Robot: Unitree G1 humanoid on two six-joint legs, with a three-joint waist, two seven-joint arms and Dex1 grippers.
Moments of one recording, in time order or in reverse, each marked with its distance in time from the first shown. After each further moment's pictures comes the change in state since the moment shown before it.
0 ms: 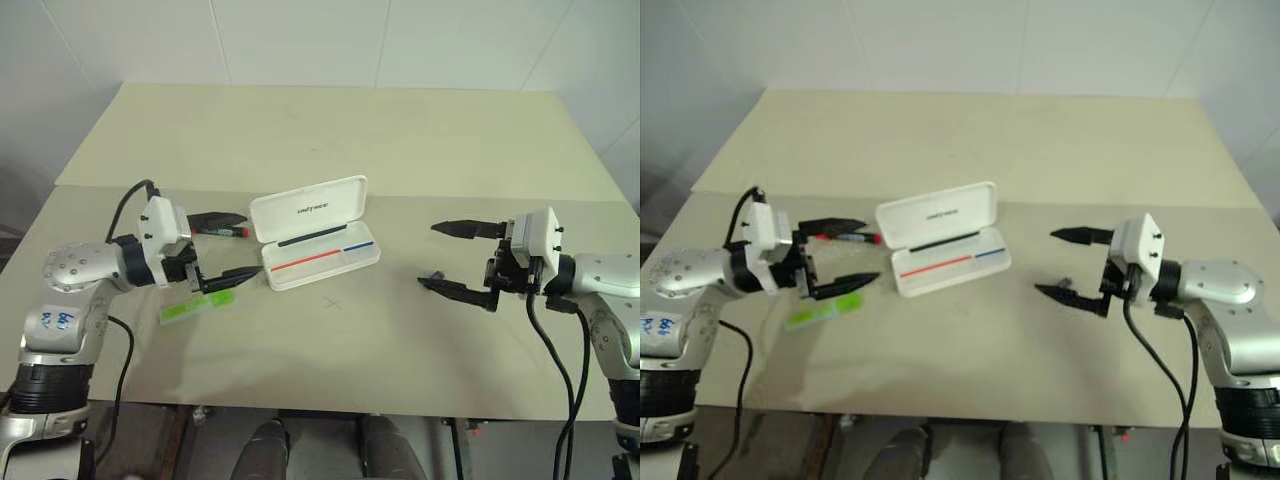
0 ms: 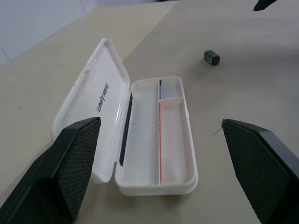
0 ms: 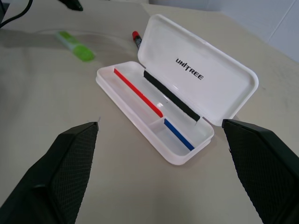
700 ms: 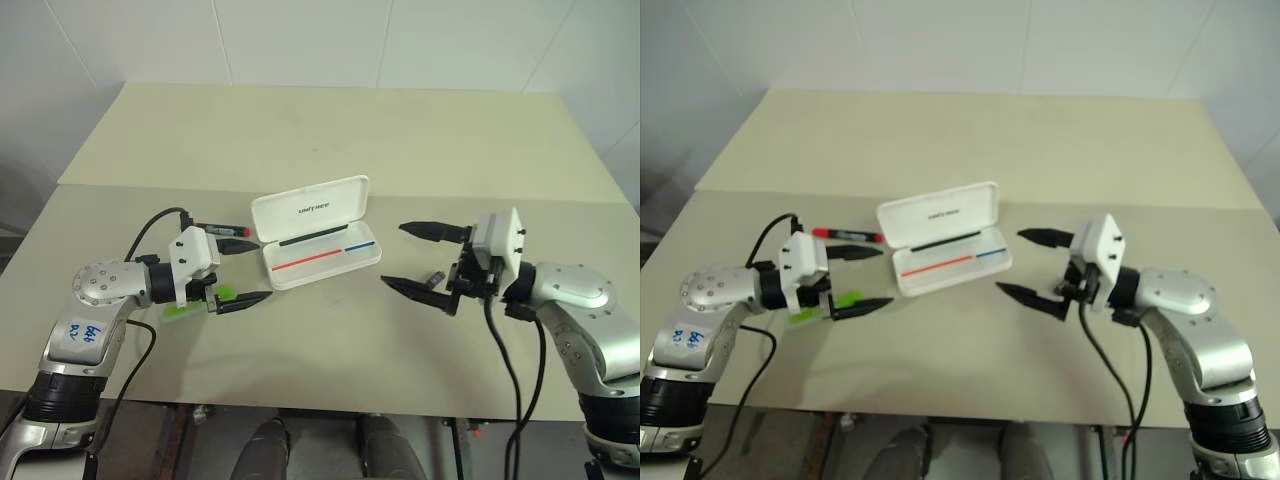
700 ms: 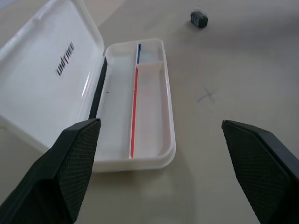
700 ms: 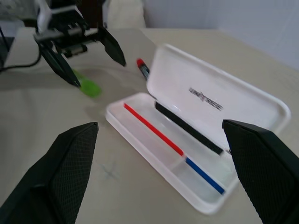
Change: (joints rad) left arm 0.056 0.026 -0.099 -0.011 0.150 -0.031 0.007; right arm 0.026 0.093 0.071 -0.251 0.046 0.191 -0.208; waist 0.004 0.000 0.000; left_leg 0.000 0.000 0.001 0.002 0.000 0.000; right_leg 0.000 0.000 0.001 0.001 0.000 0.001
